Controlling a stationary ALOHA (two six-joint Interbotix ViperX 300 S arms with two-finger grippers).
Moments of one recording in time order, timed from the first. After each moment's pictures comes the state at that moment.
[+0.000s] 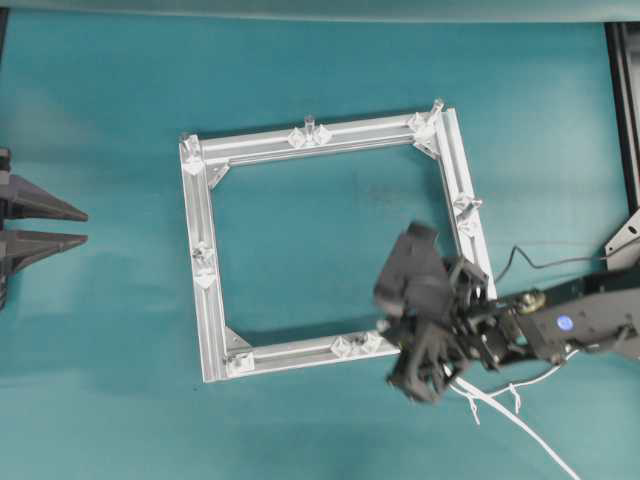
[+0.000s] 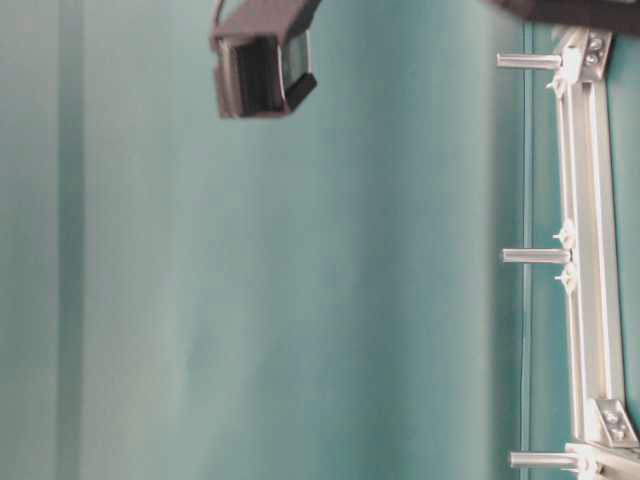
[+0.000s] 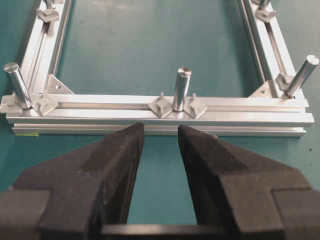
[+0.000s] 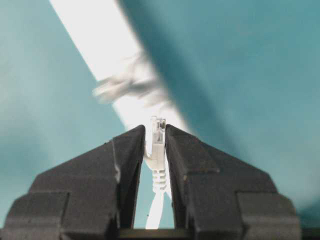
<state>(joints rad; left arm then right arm) 0.11 -1.20 1.42 -0.06 0.13 0.00 0.27 -0.04 0.65 -0.50 0.48 1.26</state>
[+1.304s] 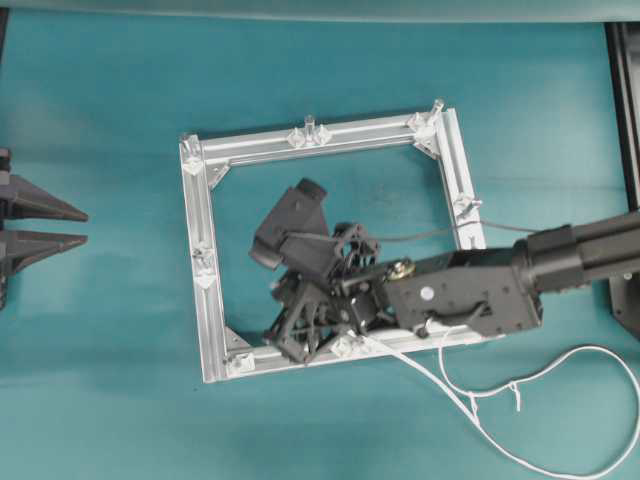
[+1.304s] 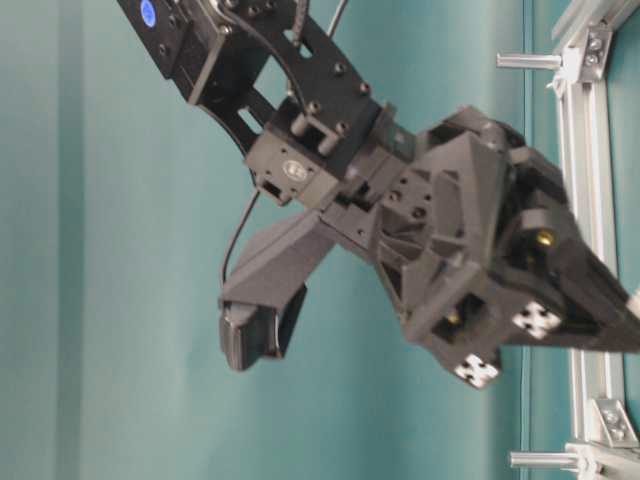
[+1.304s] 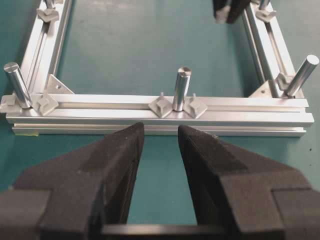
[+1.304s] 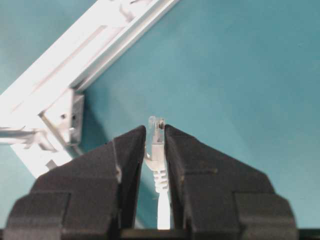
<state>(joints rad) 0.11 -1.20 1.42 -0.06 0.13 0.00 0.15 0.26 0.26 -0.53 0.48 1.19</state>
